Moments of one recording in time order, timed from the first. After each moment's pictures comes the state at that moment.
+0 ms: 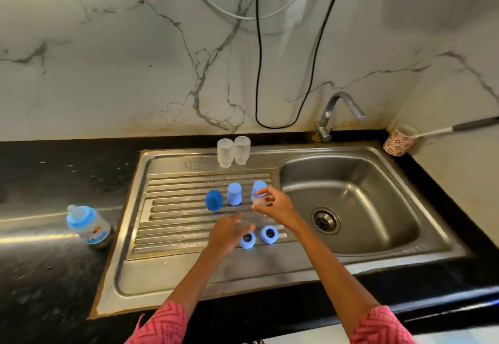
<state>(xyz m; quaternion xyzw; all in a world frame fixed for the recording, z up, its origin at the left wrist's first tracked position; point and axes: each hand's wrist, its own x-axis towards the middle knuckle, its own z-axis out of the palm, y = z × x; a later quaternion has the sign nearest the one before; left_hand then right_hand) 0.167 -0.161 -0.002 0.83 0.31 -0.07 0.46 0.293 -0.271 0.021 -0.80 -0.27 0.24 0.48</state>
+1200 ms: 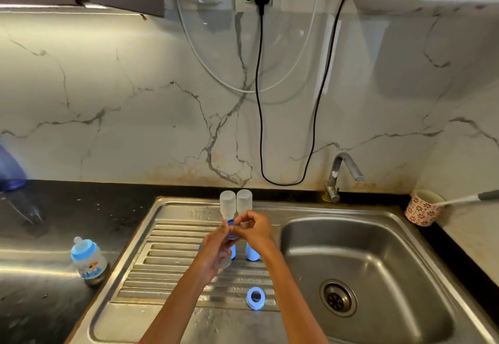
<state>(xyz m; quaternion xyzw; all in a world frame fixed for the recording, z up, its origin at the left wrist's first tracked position) 0.207 -0.175 0.066 0.46 0.32 0.22 0.80 0.311 -0.247 0.084 -0.70 -0.33 0.24 0.59</state>
